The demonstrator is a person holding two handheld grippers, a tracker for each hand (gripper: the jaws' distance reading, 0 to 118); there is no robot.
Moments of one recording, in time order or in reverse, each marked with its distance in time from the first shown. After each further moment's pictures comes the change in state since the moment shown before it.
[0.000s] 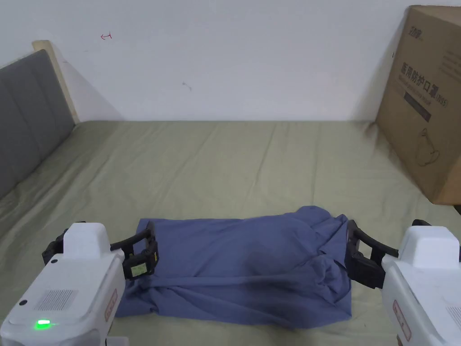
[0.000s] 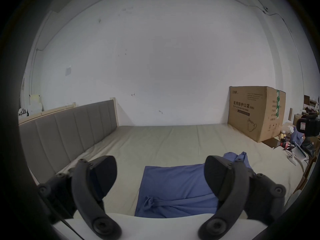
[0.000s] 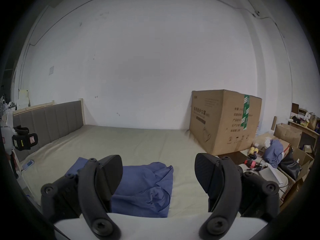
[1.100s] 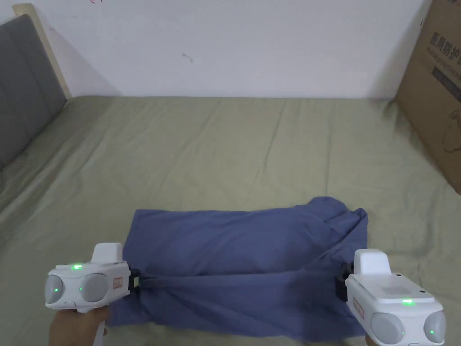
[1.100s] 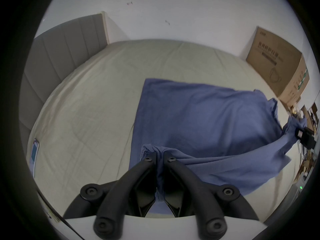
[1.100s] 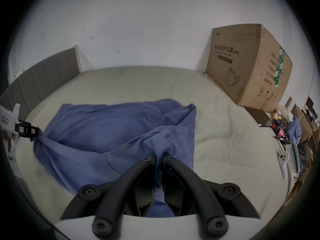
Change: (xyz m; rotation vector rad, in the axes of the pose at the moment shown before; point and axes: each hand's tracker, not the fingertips) left arm -0.042 -0.128 -0.214 -0.797 -0.036 0.041; right arm -0.020 -0.134 -0.200 -0.546 0.085 0.051
